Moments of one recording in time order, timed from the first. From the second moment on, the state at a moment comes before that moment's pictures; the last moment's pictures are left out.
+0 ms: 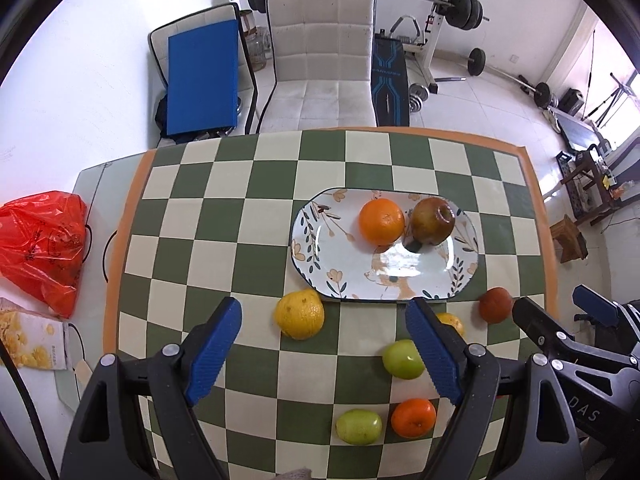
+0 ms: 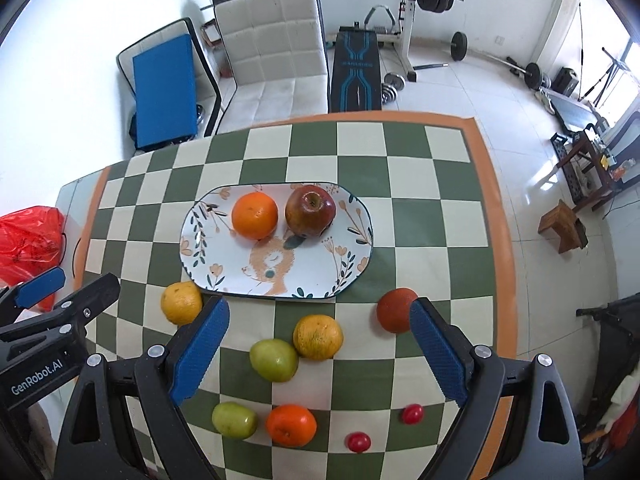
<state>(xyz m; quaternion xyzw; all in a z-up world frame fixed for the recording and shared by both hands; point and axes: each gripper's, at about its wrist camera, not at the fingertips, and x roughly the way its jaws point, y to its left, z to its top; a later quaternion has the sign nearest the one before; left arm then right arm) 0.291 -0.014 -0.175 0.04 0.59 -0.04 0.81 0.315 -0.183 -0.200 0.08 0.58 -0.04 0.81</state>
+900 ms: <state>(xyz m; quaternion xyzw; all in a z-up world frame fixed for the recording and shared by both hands) 0.267 0.012 -0.180 0.03 0.59 0.00 0.81 0.279 -0.188 -0.199 0.14 0.58 -0.01 0.80</state>
